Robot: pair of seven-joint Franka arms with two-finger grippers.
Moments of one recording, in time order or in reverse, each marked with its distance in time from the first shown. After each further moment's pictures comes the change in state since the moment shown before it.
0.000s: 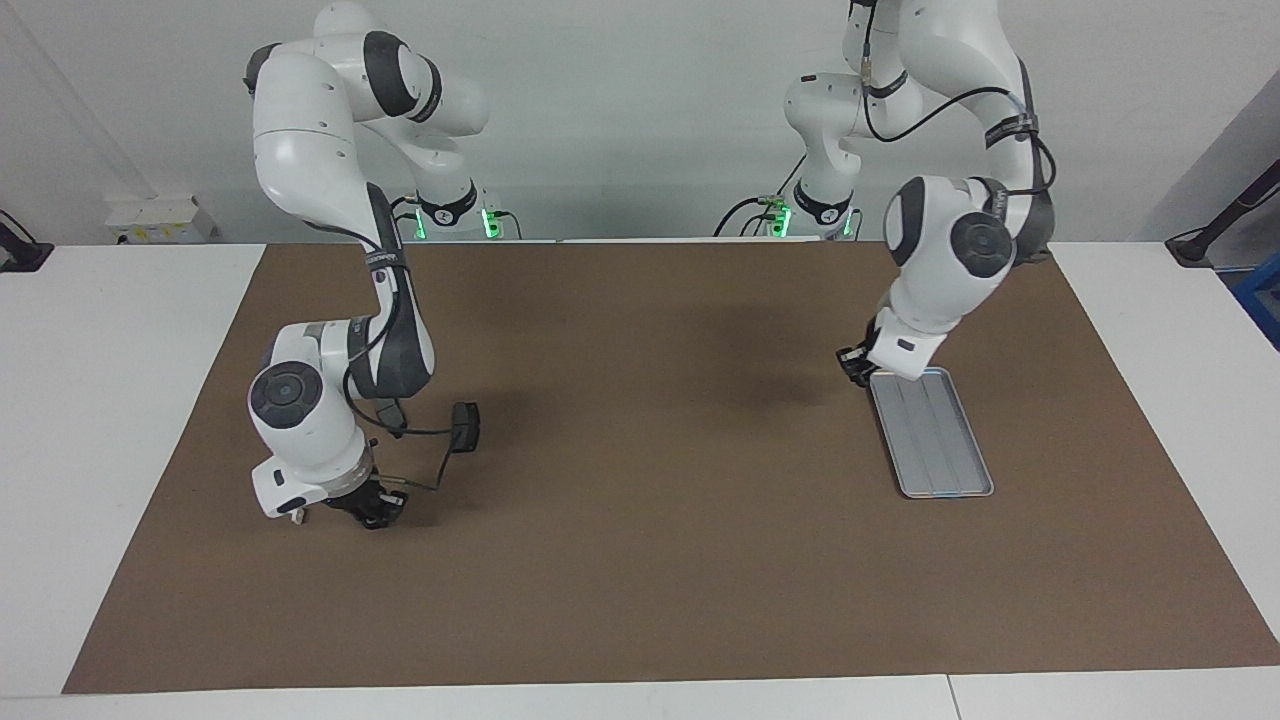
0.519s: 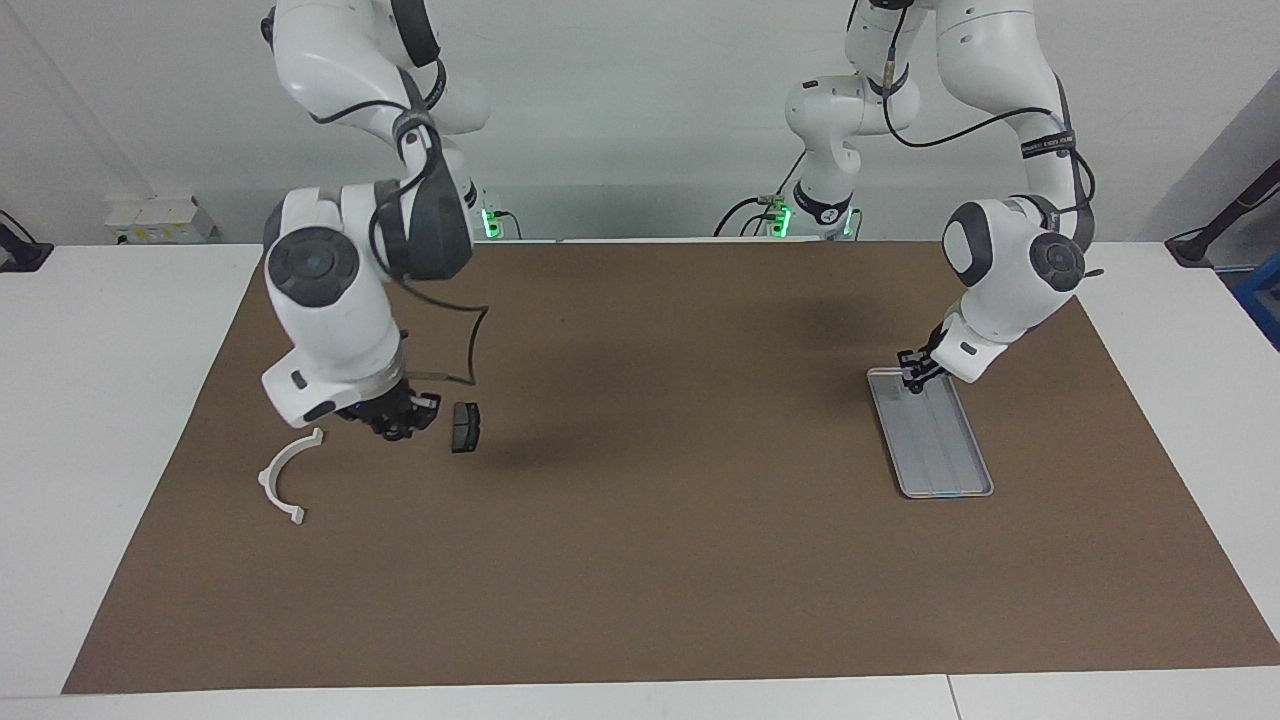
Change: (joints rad) left arm 0.138 -0.009 -0.002 -0.177 0.000 0.186 0.281; right arm 0.188 -0.239 0.035 0.161 0.080 -0.457 0.014
